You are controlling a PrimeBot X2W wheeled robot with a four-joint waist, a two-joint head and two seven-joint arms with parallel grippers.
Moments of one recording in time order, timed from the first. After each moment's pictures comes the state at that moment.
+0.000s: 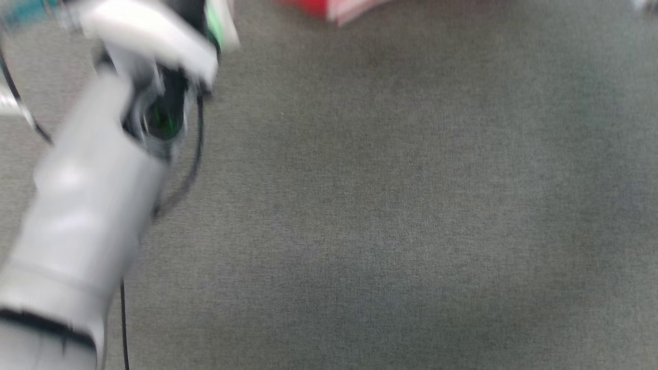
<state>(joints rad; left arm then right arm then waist) -1.13 0.32 -0.64 0.74 -1.29 -0.13 -0.17 -1.22 -0.43 0.33 0.75 0.78 0.13 0.02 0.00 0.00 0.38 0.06</state>
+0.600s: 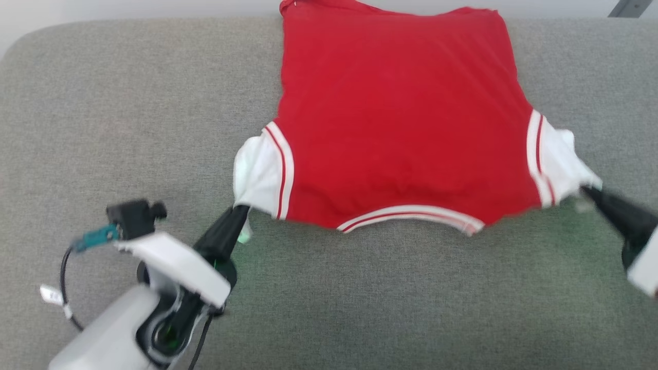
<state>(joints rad) -0.50 0.55 -0.82 0.28 -1.41 -0.13 -0.23 -0.30 -0.78 0.28 0.08 1.09 0.13 0.32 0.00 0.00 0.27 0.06</state>
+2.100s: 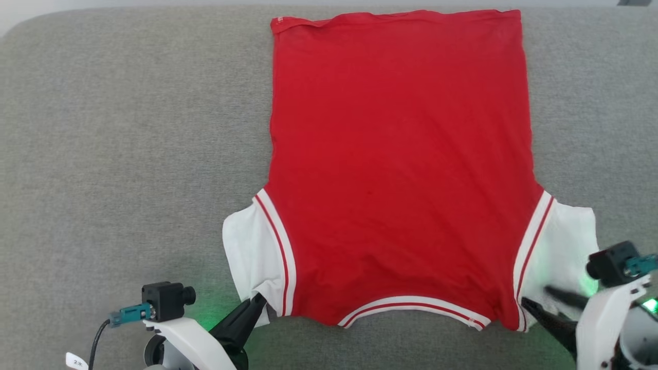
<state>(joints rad) -0.29 0.58 -0.91 0.24 -1.28 -0.11 -0.23 -0.02 -0.62 0.24 -0.01 0.74 0.13 0.56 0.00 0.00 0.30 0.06</state>
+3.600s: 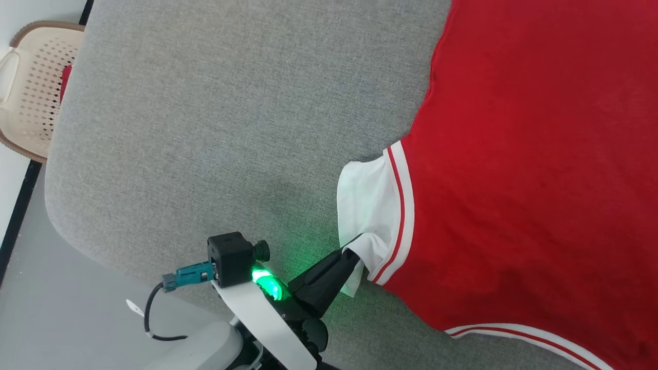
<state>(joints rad) -0.44 0.48 -0.97 -0.03 -1.16 -0.13 -0.26 -1.27 -0.67 -0.05 0.80 0.25 0.13 1.03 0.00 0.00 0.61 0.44</state>
